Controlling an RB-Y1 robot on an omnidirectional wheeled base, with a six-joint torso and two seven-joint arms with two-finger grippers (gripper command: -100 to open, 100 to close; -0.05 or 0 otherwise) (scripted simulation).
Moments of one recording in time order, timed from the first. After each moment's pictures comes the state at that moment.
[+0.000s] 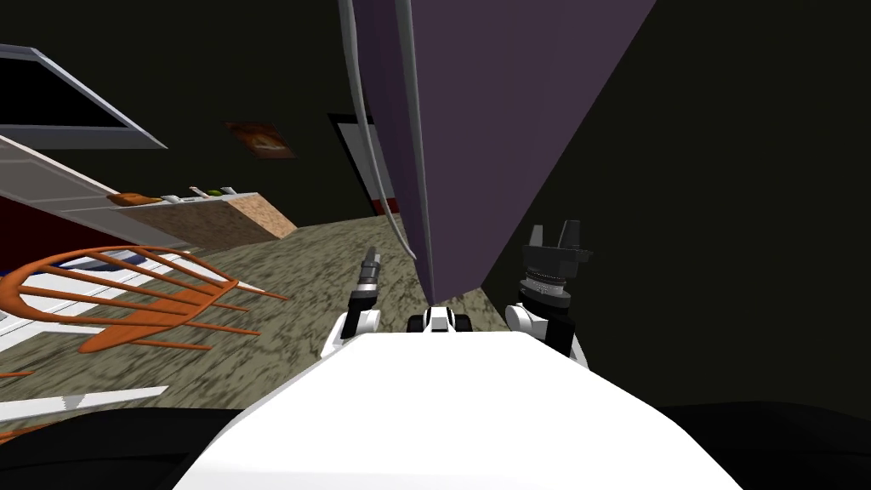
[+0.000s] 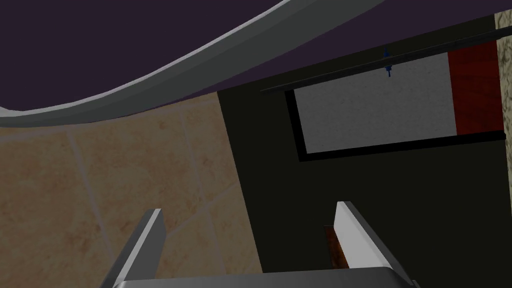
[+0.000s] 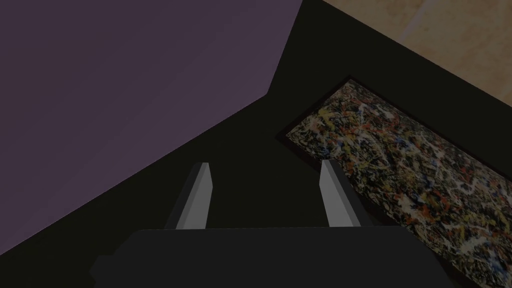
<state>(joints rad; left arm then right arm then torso) 0.43 0.13 0.03 -1.98 -0.08 -0.44 -0.09 0.51 -0.02 -0.04 -2.36 -0.05 -0.62 -0.10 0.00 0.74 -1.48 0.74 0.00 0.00</state>
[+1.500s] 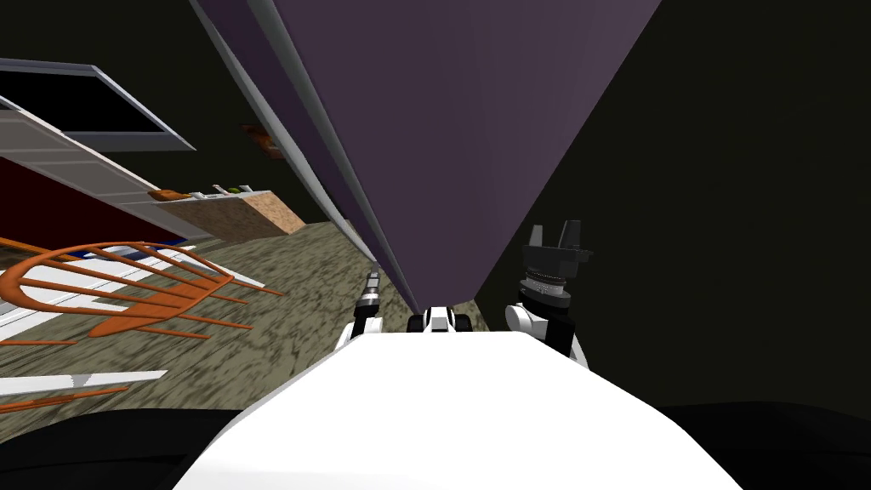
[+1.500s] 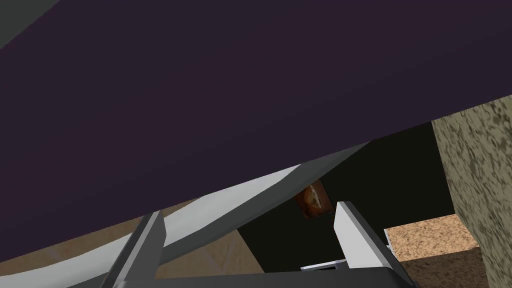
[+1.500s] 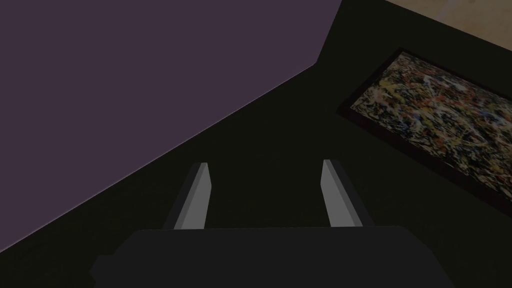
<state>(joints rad) 0.42 0.03 0.13 -1.72 -0.15 -0.47 -0.21 0.51 -0.02 -0.04 -2.36 -0.05 -0.62 -0.10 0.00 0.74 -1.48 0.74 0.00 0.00</state>
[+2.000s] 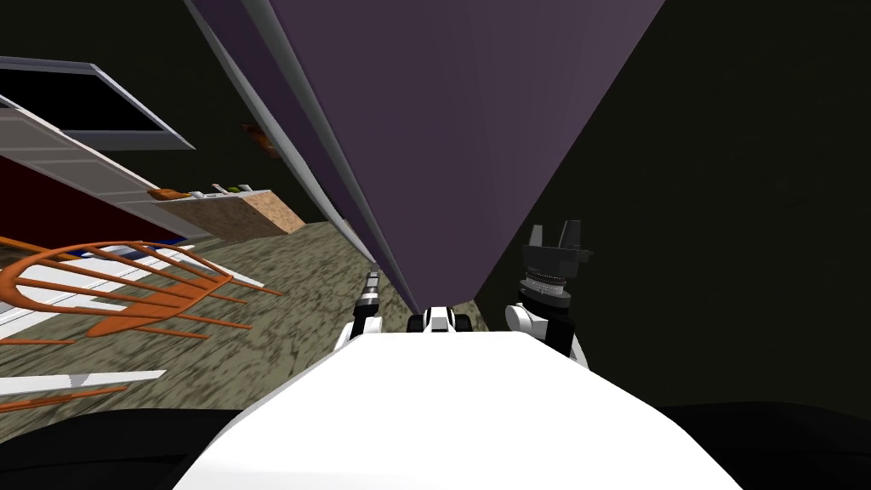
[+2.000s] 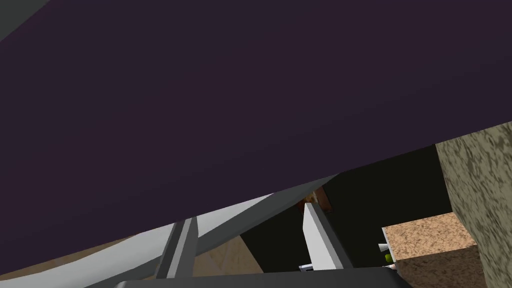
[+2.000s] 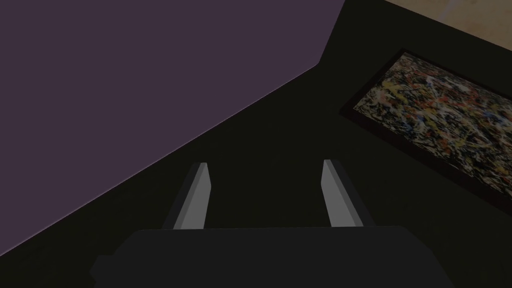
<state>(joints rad) 0.42 0.03 0.13 -1.73 -0.15 -0.46 -0.21 0.51 -0.02 -0.04 -2.36 -0.05 -0.62 -0.10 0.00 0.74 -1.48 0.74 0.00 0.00</state>
